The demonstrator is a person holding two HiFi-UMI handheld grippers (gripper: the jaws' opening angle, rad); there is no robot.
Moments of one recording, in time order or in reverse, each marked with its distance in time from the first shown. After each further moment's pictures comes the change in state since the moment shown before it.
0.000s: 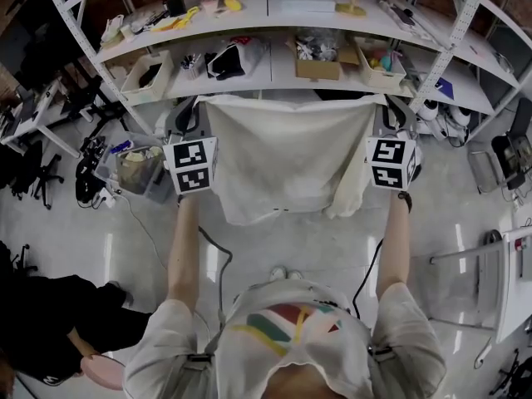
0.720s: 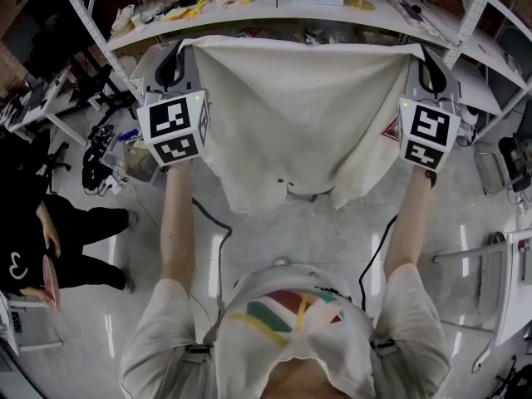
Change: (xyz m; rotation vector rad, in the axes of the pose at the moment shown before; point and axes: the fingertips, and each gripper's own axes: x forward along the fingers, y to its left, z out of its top) left arm -0.036 0.035 0.131 -0.003 -0.234 0.083; right arm -0.045 -0.081 0.109 0.090 -0.279 -0.155
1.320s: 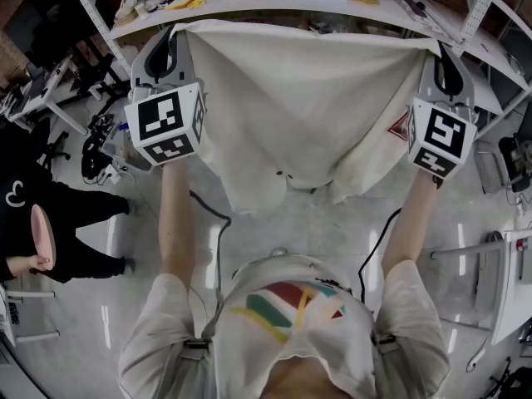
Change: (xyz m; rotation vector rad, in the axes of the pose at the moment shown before) left arm -0.030 0.009 0.039 0.002 -0.084 0.035; right arm -0.030 -0.014 0.034 0.020 -0.072 -0.037
